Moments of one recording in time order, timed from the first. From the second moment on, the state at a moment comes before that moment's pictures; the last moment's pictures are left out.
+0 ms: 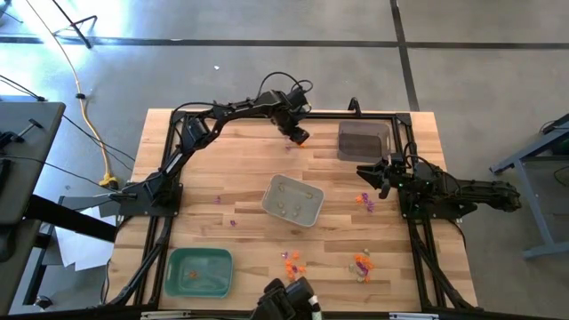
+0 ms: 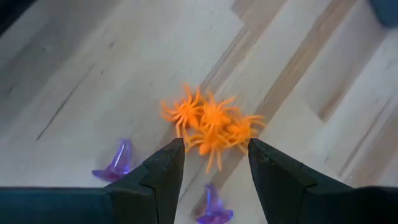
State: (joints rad) left arm 0.58 2.44 2.07 -0.88 0.27 -0.18; right arm -0.08 0.04 0.02 0.02 0.18 0.60
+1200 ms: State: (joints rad) left arm 0.64 2.46 2.07 -0.87 0.44 -0.33; right arm -0.08 0.04 0.02 0.02 0.18 0.60
